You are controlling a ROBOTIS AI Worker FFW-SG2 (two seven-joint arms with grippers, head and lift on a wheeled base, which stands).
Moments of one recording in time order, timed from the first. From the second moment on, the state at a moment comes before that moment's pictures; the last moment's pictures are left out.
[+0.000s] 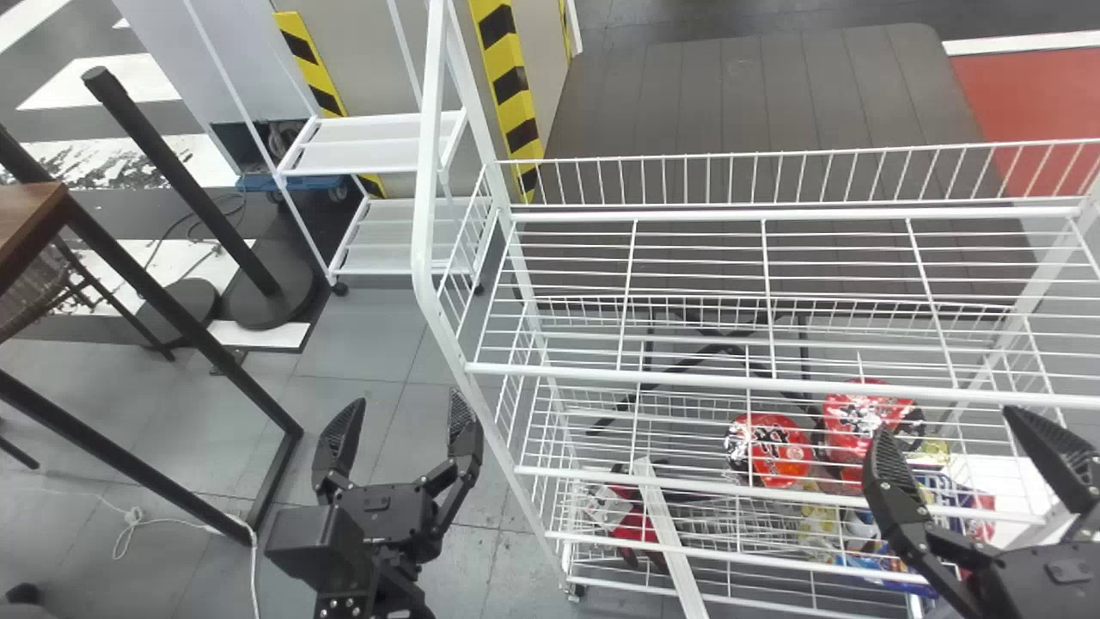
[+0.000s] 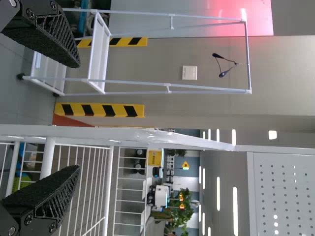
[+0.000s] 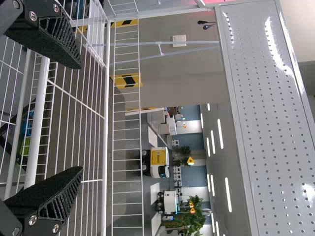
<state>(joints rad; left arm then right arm) 0.59 0.07 0.05 -1.74 0.10 -0.41 0.12 0.67 -0.06 0.10 -1.91 -0.08 -0.33 0.16</state>
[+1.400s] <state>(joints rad) 0.60 0.07 0.05 -1.74 0.10 -0.41 0.12 0.66 -0.06 0.11 -1.91 -0.10 -0.29 0.12</state>
